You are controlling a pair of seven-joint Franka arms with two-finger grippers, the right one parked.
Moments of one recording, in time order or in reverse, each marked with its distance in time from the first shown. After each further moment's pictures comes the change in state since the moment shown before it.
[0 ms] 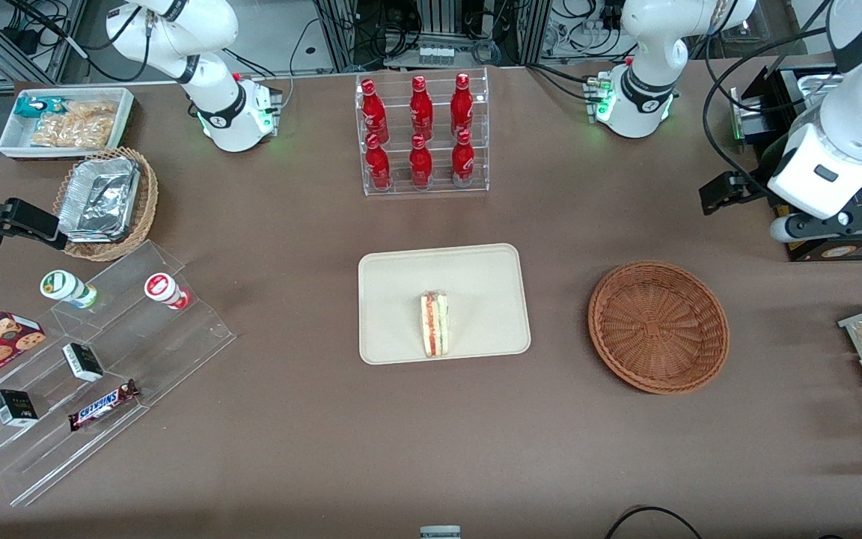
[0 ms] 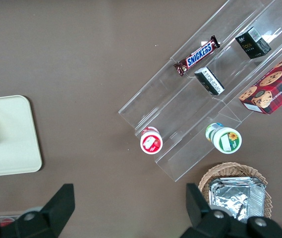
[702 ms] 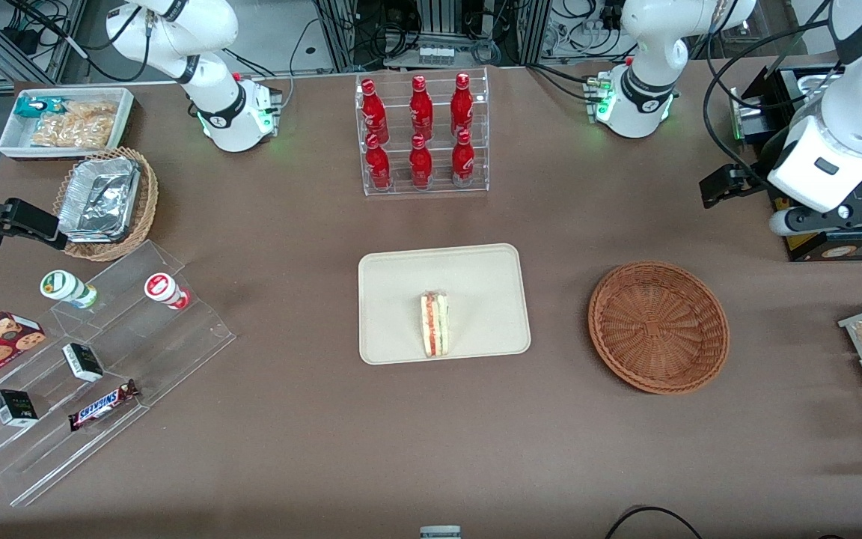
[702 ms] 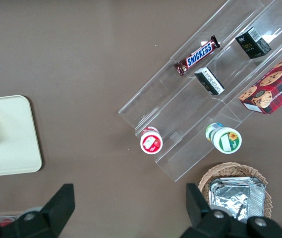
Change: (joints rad) arm 0.000 0.005 -0.008 0.004 -0.002 -0.015 0.000
